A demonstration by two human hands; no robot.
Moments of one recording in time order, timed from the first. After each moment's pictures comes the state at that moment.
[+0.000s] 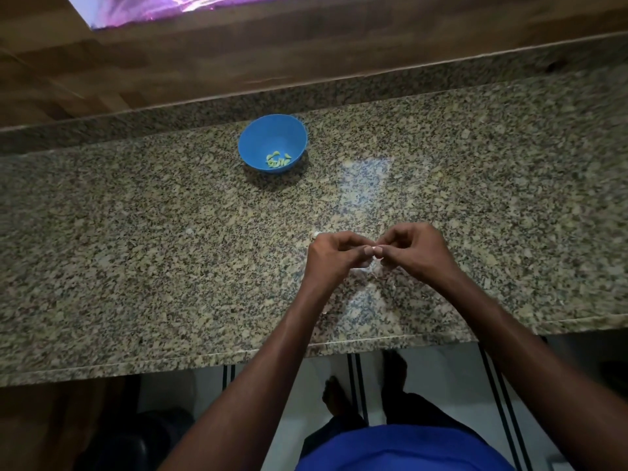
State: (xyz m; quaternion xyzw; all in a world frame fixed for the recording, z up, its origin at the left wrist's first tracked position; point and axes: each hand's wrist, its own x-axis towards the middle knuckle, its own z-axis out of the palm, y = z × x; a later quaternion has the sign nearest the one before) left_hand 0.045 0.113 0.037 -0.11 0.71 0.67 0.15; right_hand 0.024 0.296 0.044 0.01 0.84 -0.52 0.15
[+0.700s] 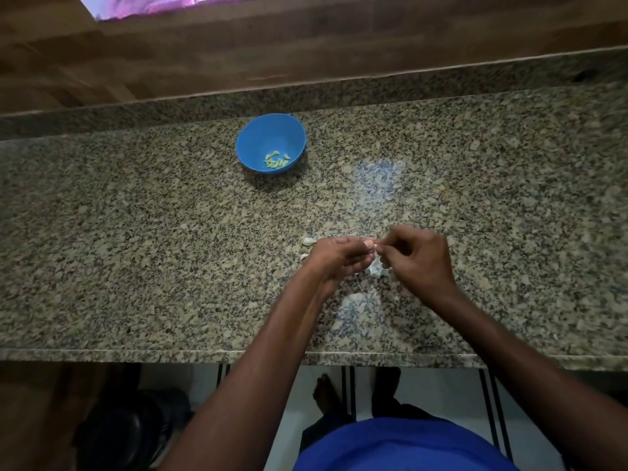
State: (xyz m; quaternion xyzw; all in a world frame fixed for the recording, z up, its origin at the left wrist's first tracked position) left_hand 0.008 0.147 0.045 -0.30 0.52 0.76 0.24; right_hand 0.007 0.320 0.045 -0.08 0.87 -0.49 0.03
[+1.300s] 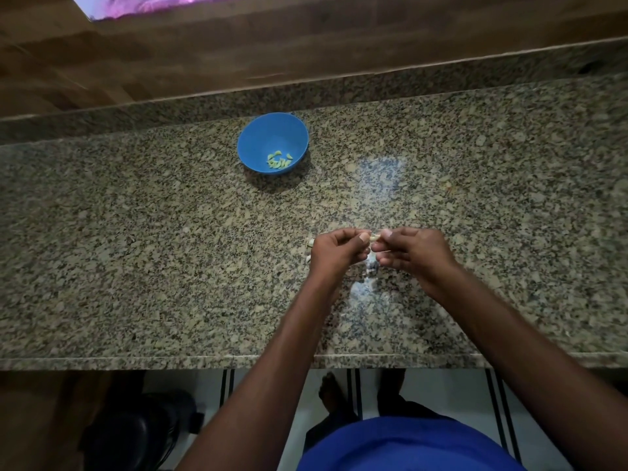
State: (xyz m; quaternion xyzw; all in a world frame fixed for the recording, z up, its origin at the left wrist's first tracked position) left_hand 0.010 0.141 0.027 -0.24 0.61 0.74 0.14; right_hand -0.013 0.304 0.043 0.21 0.62 -0.71 0.25
